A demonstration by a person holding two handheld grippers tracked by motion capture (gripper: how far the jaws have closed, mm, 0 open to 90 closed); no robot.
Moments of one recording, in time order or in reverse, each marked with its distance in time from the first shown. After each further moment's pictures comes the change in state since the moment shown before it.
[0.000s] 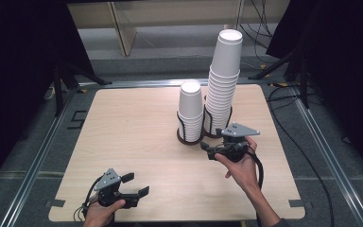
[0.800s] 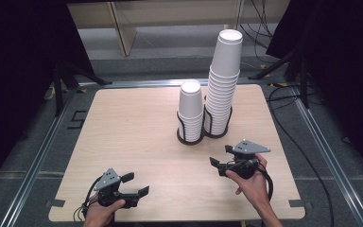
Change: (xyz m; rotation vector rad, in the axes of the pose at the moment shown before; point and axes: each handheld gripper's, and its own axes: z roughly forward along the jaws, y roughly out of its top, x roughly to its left) left arm 0.000 0.000 -0.001 -0.003 0.002 -0.002; right arm -0.005 -0.049 -0.024 0.067 0.004 0.041
